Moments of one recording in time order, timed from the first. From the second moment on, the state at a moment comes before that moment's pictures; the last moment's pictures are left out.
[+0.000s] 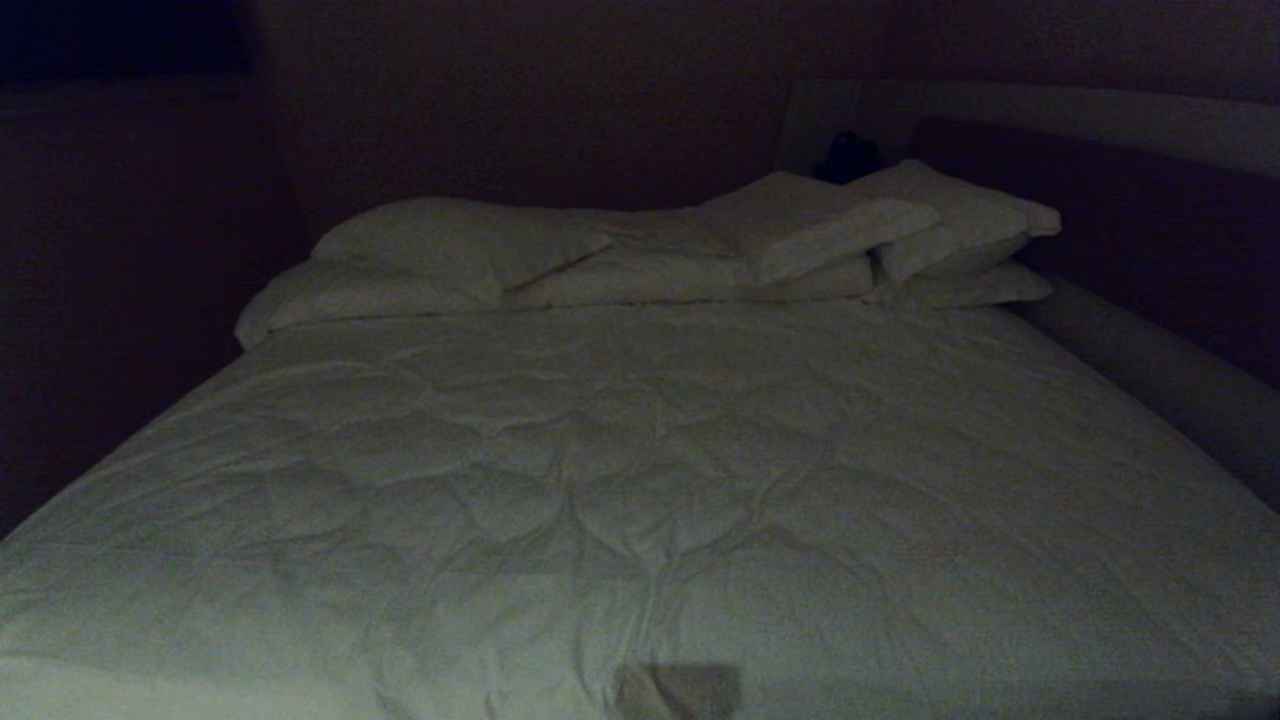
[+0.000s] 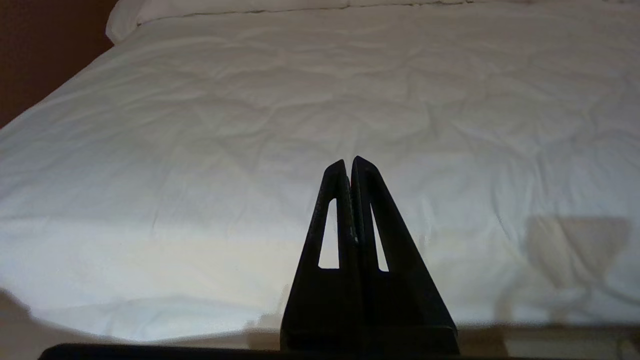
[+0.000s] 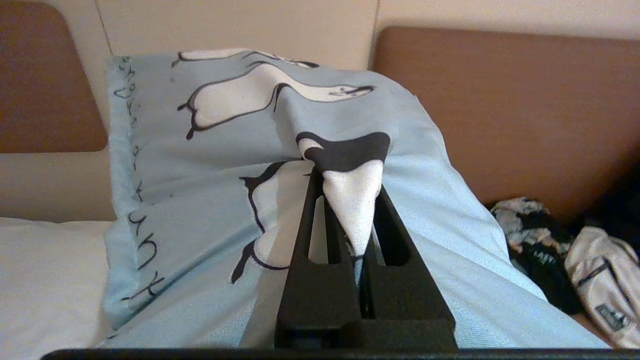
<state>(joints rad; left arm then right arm) 0.00 0.00 0.00 0.00 0.01 0.00 -0.38 0.43 -0.77 0.09 -1.21 -0.29</state>
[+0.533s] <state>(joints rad) 0.00 0.00 0.00 0.00 0.00 0.00 -0.38 0.41 -0.75 0.09 -1.21 -0.29</state>
